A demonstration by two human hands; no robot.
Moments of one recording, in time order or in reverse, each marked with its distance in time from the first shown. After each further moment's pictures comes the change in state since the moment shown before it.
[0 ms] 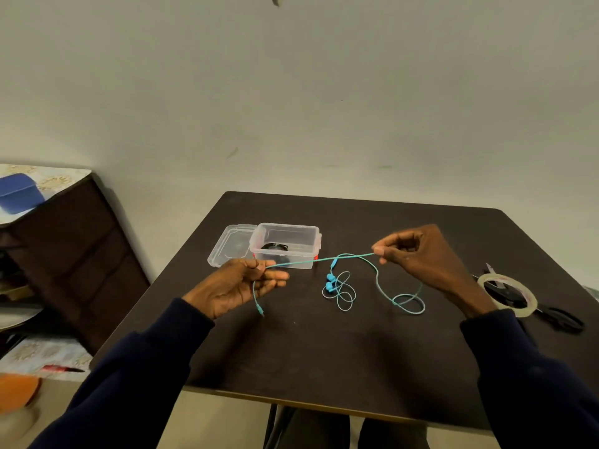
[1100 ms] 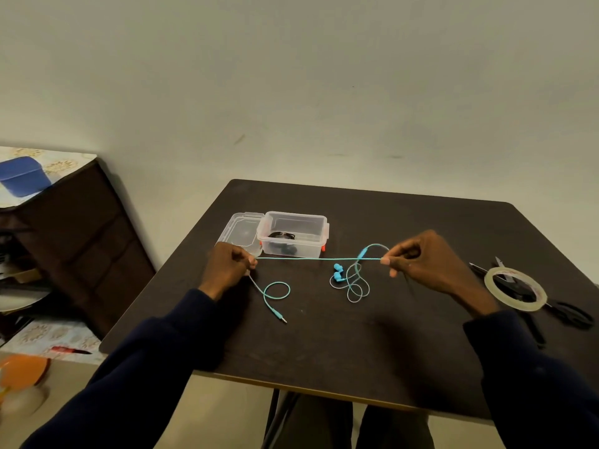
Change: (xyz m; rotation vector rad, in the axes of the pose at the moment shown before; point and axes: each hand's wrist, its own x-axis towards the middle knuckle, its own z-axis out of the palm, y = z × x) left_hand 0.037 -0.016 -0.058 0.895 0.498 0.435; right_hand -0.006 0.006 0.011 -0.207 -0.130 0.108
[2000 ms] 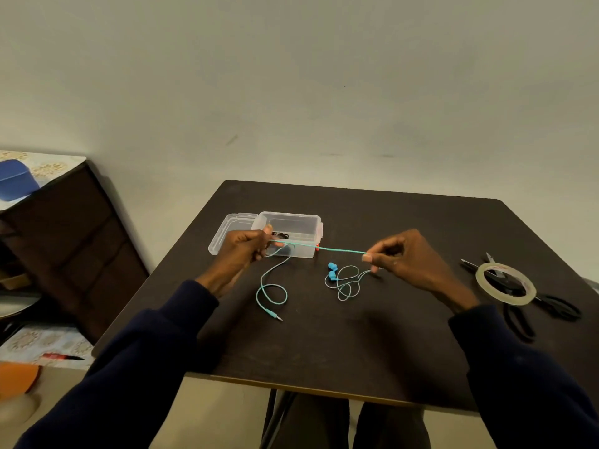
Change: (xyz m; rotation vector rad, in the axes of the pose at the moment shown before) left_hand -0.012 0.045 0.010 -0.549 -0.231 0.120; right_hand 0.002 -0.006 0.012 0.116 -0.030 -0.055
